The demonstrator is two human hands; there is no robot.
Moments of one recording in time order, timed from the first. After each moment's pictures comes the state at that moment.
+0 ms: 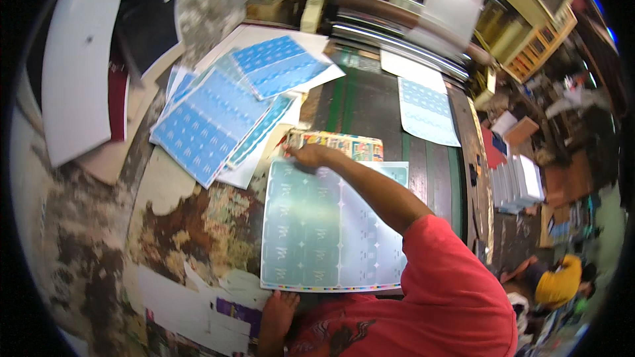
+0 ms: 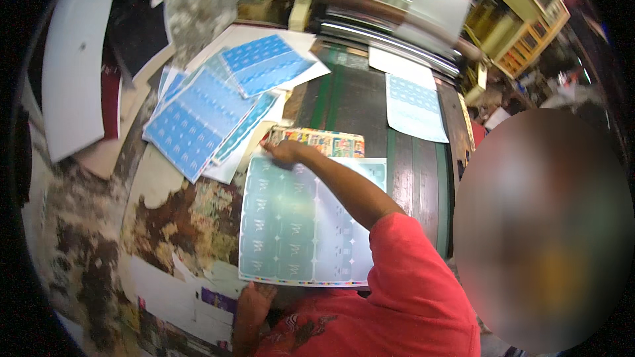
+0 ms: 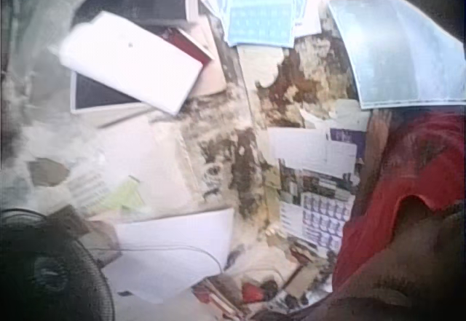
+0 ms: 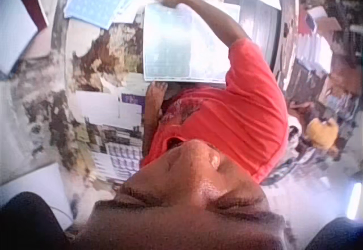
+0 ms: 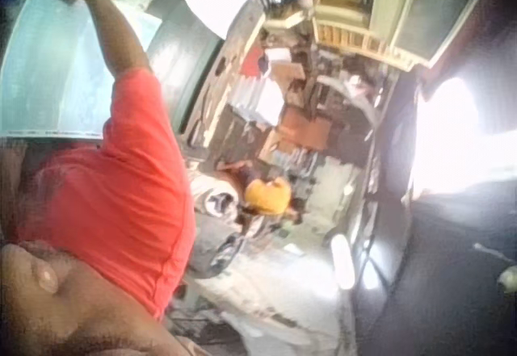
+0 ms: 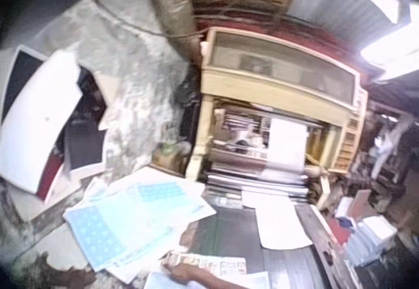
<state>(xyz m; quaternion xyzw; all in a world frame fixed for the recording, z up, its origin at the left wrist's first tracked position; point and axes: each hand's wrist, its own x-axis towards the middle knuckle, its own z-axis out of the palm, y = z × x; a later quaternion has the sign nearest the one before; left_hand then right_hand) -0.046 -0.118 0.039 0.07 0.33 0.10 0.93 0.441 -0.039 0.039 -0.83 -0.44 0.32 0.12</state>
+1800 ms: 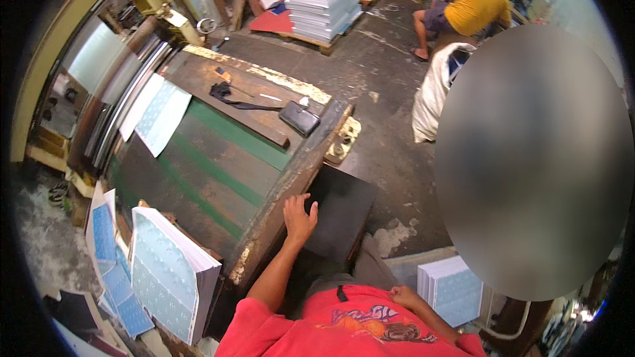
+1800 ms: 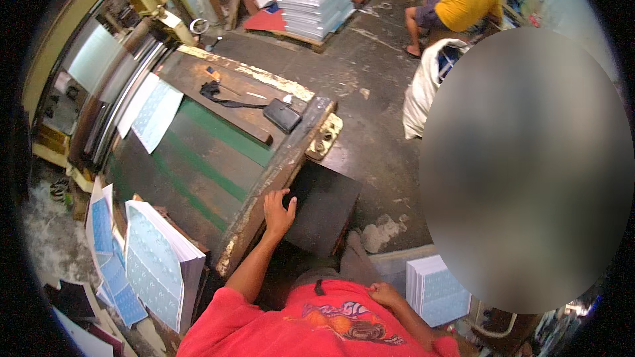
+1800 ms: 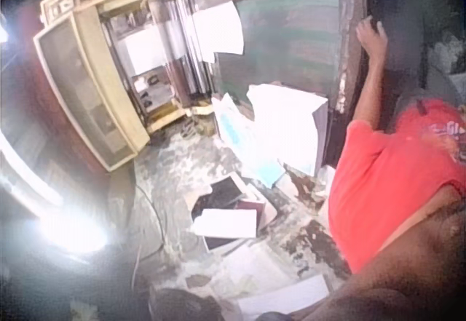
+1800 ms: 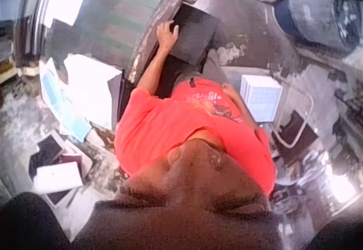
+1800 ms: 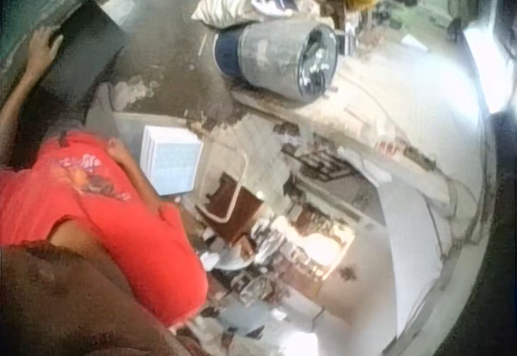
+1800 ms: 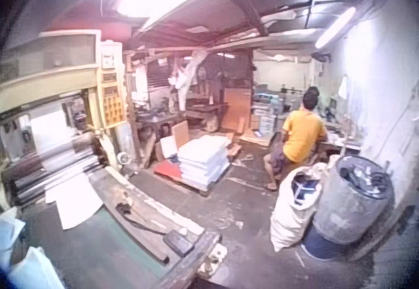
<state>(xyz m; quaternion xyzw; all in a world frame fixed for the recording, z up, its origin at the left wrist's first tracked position) 0.119 -0.632 -0.052 0.89 -0.33 0.00 0.33 -0.316 -0.723 -0.093 -0.71 0.41 0.29 0.50</state>
